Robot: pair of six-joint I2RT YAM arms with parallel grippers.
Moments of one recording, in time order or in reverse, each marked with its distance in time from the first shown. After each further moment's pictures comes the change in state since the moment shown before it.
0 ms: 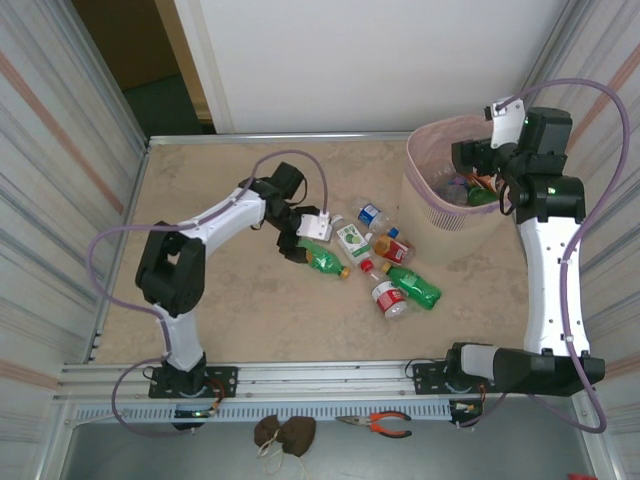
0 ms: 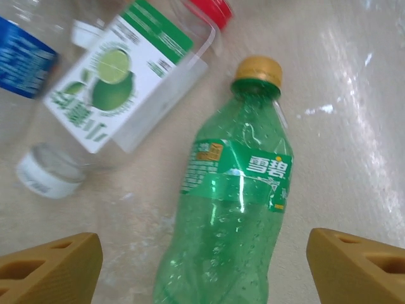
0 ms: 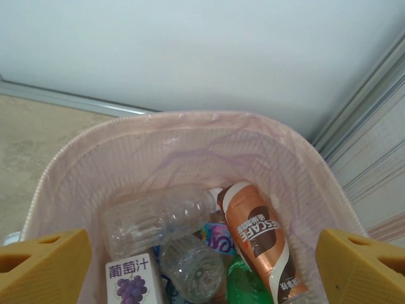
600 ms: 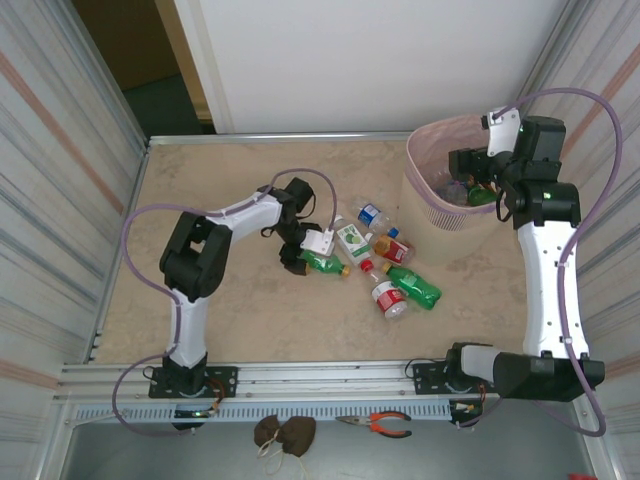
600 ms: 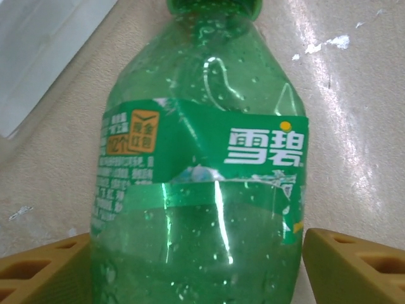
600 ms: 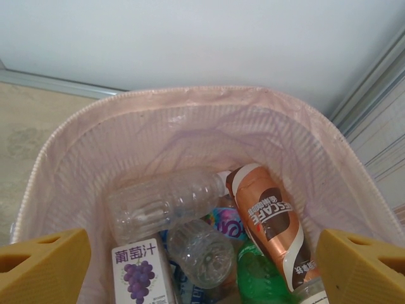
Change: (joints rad) left arm -0.019 0.161 0.014 -0.016 -0.052 0.057; right arm 0.000 -0.029 -0.072 0.010 -0.006 0.017
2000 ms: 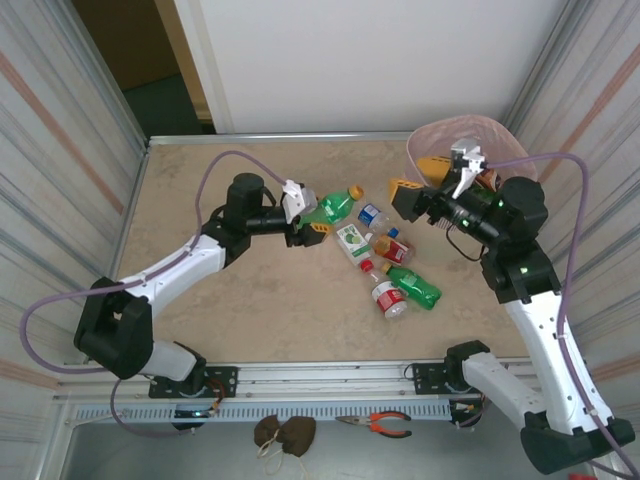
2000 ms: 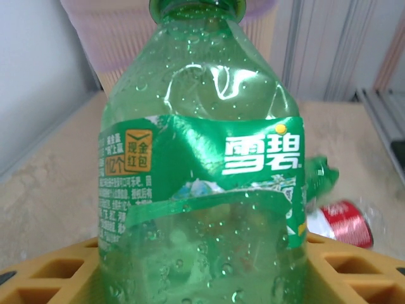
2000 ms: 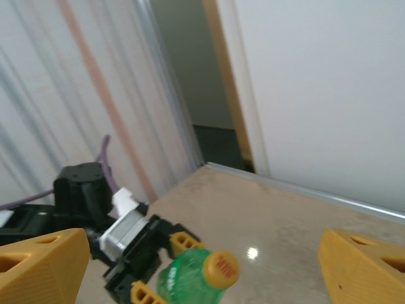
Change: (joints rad) left arm 0.031 -0.635 -0.538 1.046 0.366 -1.077; right arm 0.354 -0.373 -0.446 0.603 -0.414 0.493
